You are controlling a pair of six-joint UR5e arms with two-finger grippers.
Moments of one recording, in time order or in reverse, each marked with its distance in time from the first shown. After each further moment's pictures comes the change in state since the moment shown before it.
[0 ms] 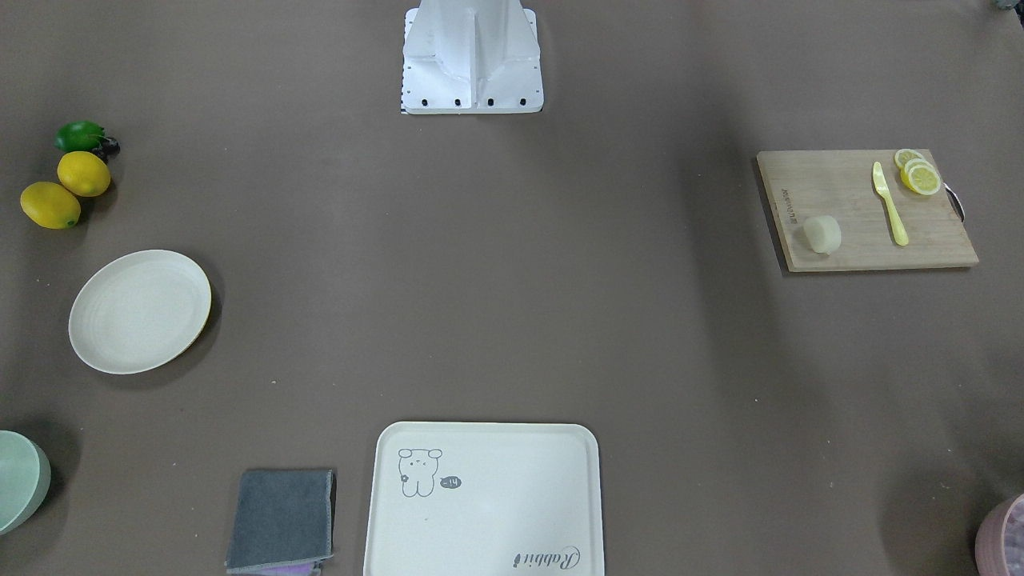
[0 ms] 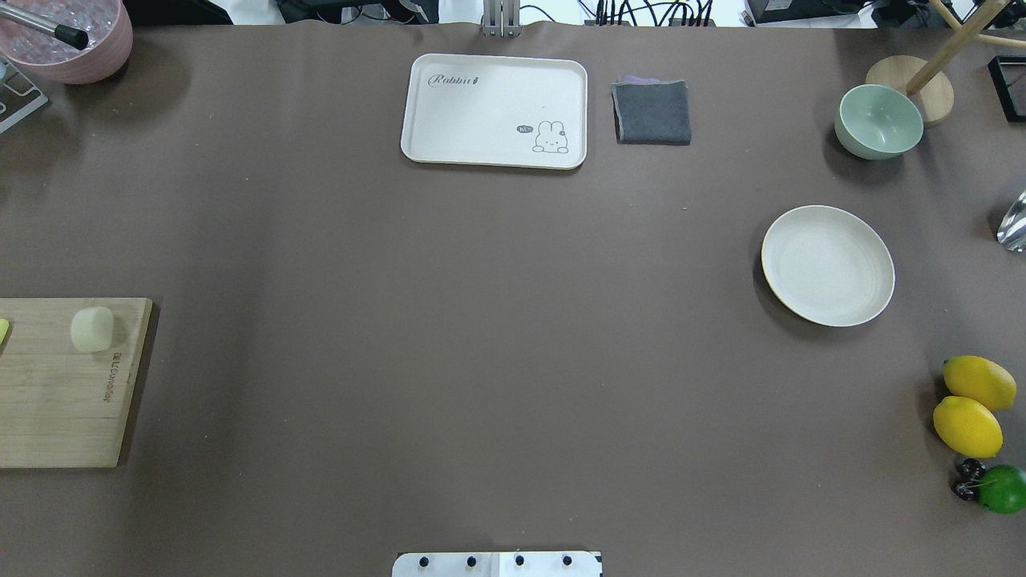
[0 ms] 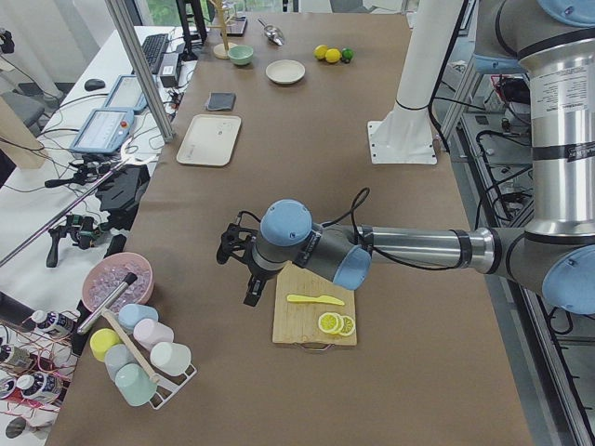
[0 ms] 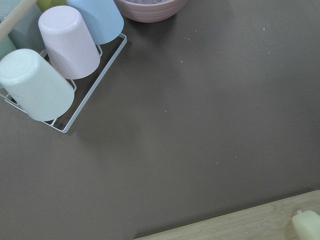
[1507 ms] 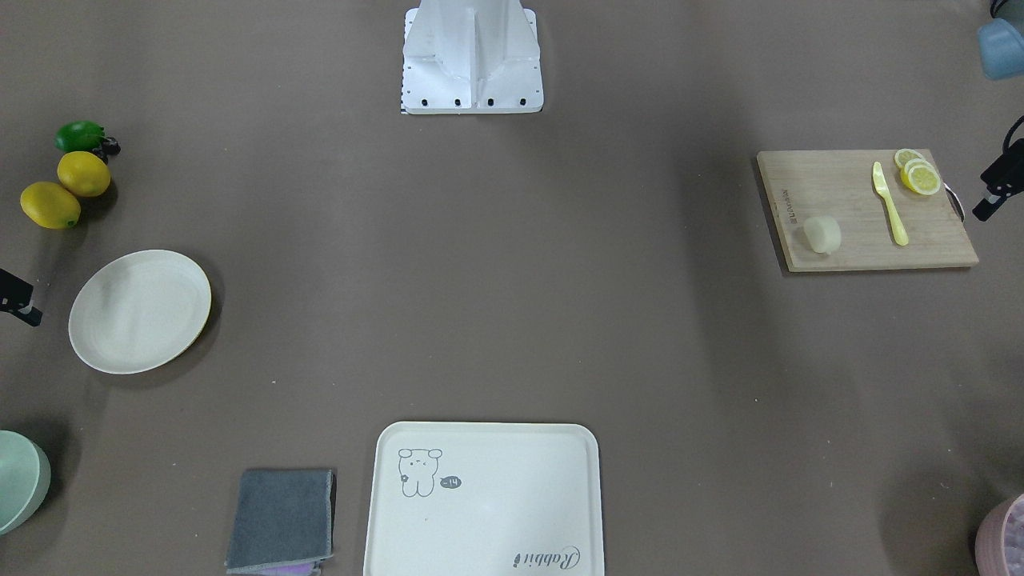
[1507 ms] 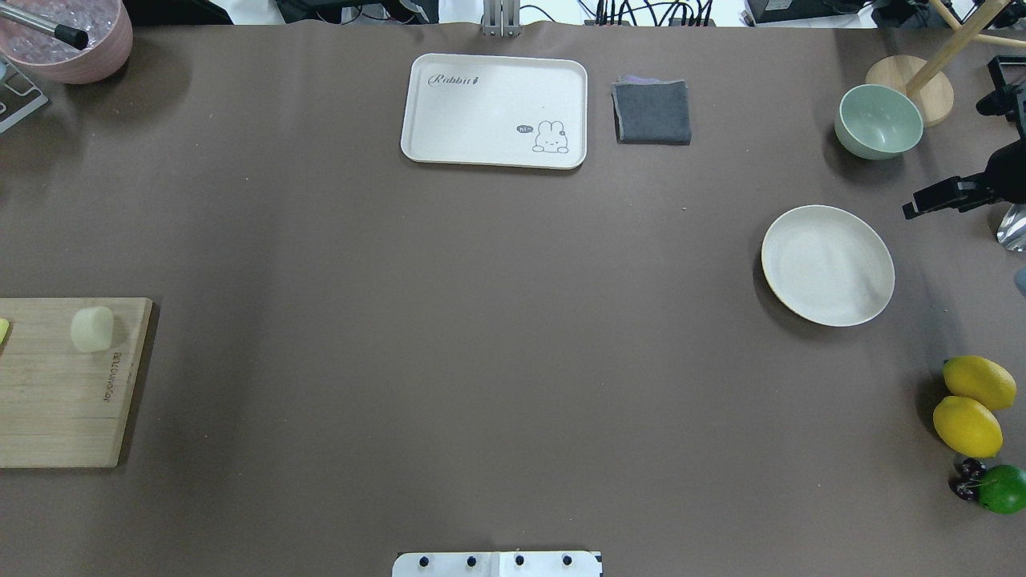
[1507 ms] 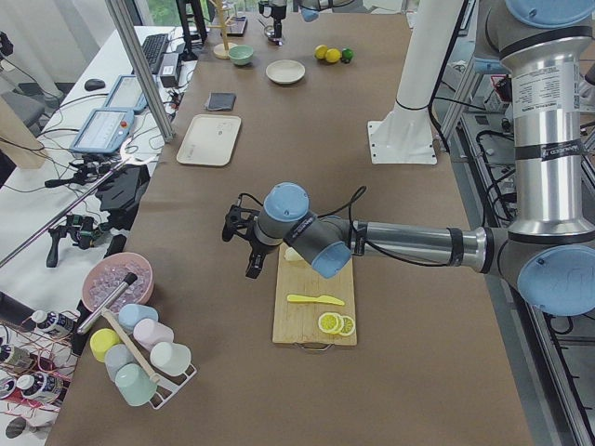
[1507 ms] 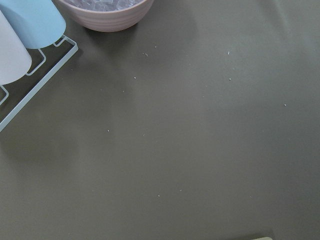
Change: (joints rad) left arm 0.187 0.000 0.000 -0.229 0.103 -0.321; right arm -0.279 0.059 -0.301 0.606 -0.140 0.367
